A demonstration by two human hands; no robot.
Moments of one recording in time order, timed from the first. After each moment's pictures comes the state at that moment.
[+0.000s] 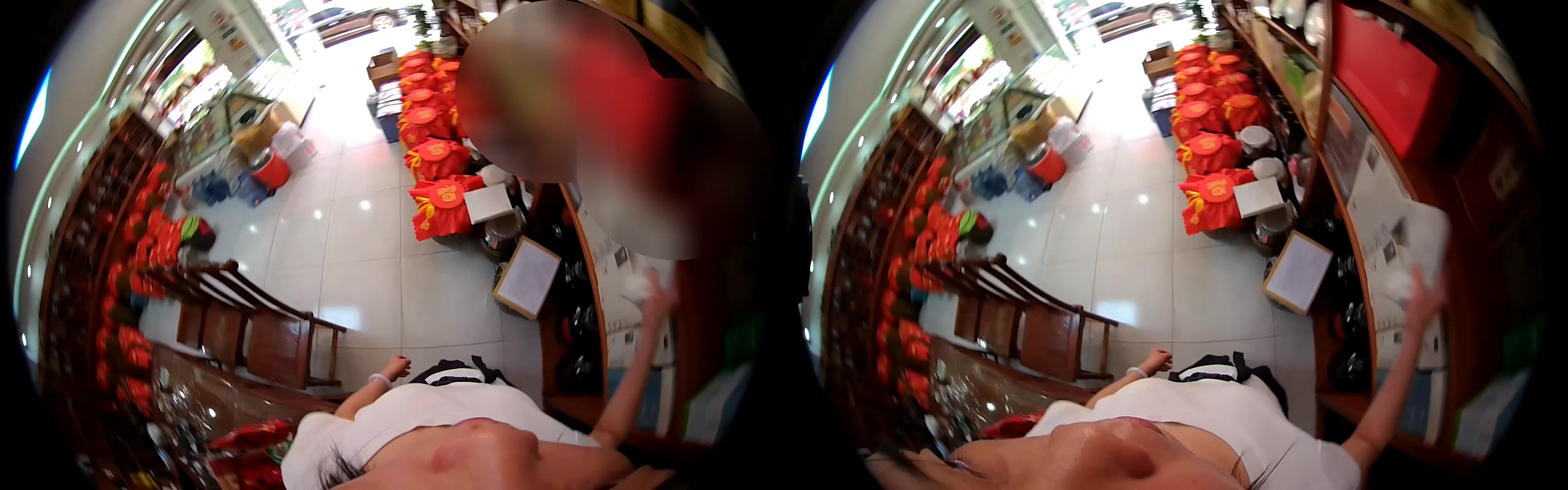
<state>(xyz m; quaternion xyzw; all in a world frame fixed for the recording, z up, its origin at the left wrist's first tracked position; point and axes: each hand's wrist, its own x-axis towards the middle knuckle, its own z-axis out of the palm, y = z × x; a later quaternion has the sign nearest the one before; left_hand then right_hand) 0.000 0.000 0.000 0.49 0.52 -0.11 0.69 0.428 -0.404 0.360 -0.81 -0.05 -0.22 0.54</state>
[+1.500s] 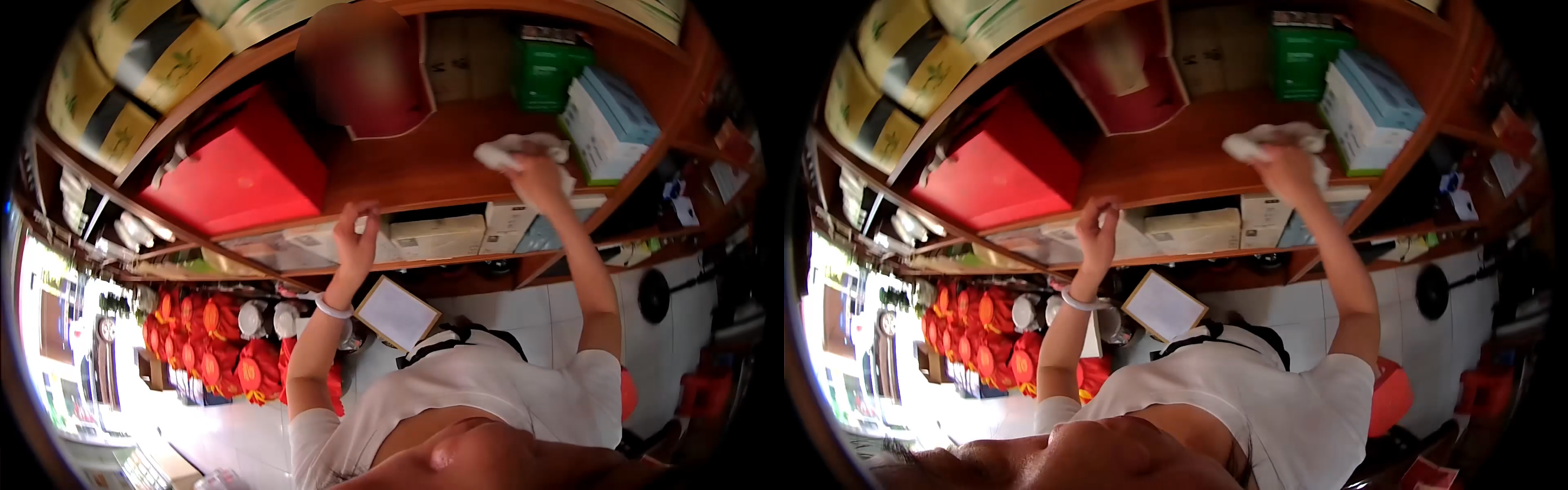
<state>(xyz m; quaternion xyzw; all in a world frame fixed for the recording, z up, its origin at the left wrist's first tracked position) 0.574 -0.192 0.409 0.68 -0.44 0.07 0.59 0.398 -0.469 0.417 -0.92 0.31 -0.20 0.12</state>
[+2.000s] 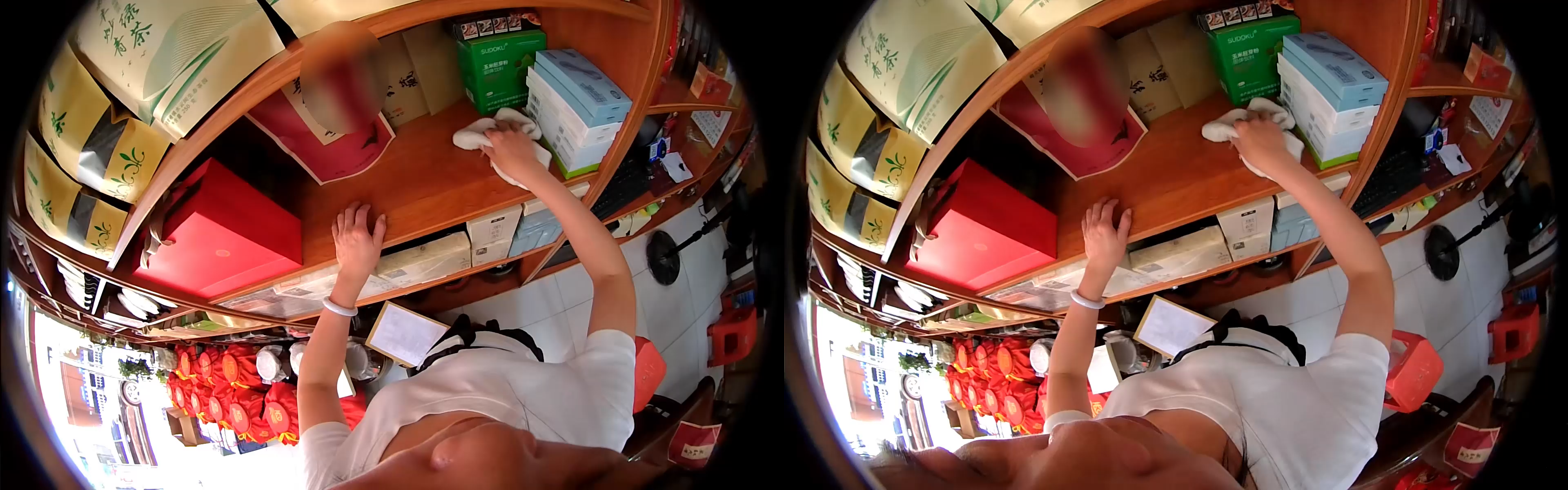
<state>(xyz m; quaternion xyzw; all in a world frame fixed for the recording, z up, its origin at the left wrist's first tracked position) 0.609 -0.271 0.390 0.77 -0.54 0.25 0.24 0.423 -0.539 0.406 -0.92 0.31 -0.25 -0.03</state>
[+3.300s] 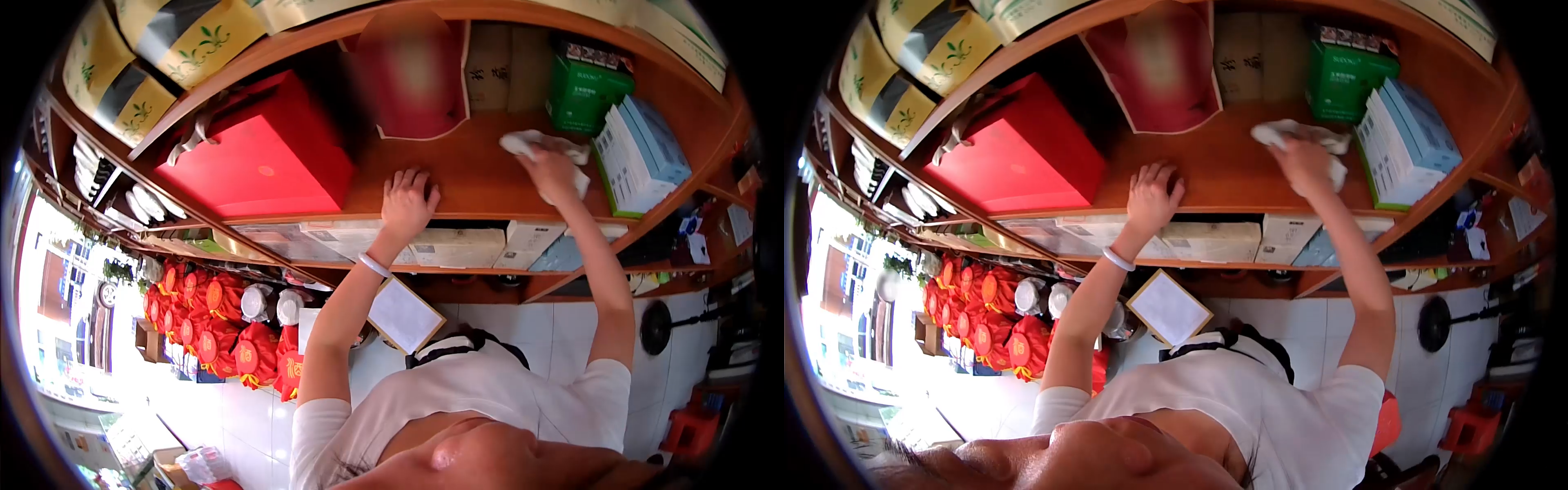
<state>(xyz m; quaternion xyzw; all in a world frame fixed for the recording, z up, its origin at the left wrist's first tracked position) 0.608 -0.268 0.389 0.78 -0.50 0.26 0.26 0.453 -0.502 0.411 -0.93 0.28 -0.24 -0.01</state>
